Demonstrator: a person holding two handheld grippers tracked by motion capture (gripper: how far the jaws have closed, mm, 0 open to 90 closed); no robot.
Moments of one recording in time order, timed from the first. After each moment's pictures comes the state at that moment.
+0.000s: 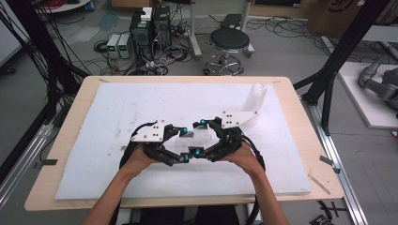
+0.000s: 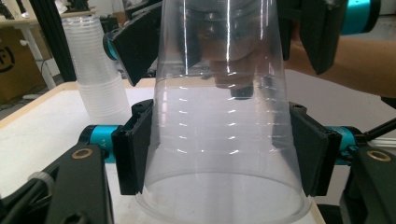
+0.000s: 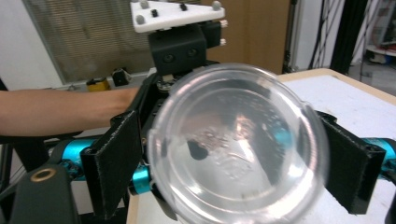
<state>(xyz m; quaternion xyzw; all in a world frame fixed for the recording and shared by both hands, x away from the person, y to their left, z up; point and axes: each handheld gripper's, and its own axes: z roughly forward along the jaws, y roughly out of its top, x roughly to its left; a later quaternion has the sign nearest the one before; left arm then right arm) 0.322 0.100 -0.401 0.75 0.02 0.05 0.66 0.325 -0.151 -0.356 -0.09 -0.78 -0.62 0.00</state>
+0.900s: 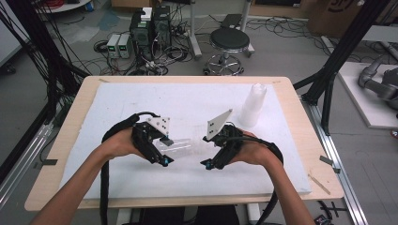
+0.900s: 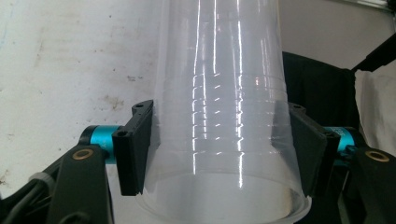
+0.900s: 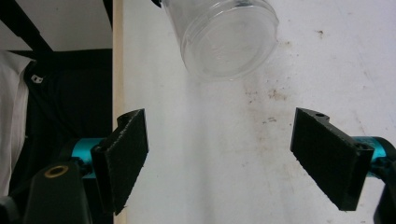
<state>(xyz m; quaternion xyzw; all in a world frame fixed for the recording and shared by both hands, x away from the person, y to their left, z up) 0.334 0.114 -0.352 0.94 0.06 -0.04 0.33 0.320 -0.143 -0.337 -0.04 -0.95 -0.31 -0.03</state>
